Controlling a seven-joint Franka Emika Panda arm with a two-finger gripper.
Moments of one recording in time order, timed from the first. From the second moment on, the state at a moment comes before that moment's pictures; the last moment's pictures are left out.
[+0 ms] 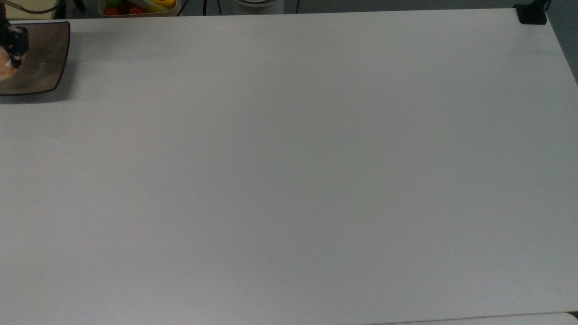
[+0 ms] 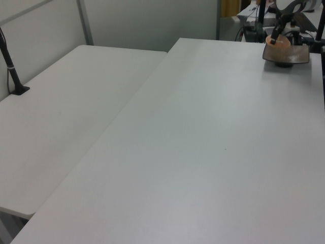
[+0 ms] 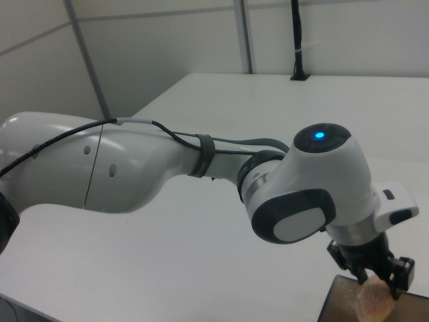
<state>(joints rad) -0.43 0.35 -0.31 -1.75 0.12 2.39 -0.68</state>
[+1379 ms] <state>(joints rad) -0.39 0.21 -0.27 -1.75 0.12 2.15 -0.59</state>
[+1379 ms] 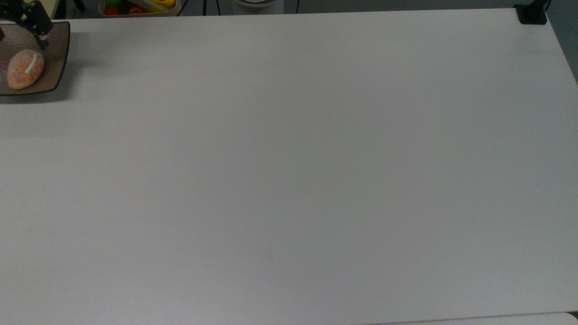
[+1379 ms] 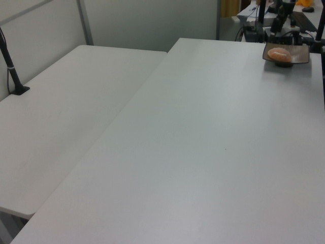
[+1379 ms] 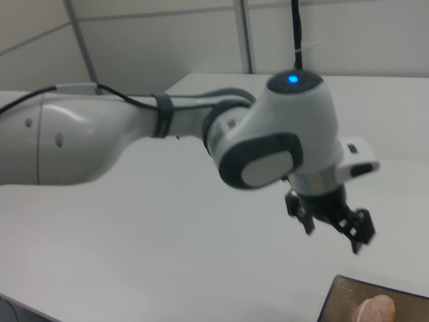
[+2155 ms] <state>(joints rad) -0.27 0.00 -0.08 -1.73 0.13 1.93 -0.16</state>
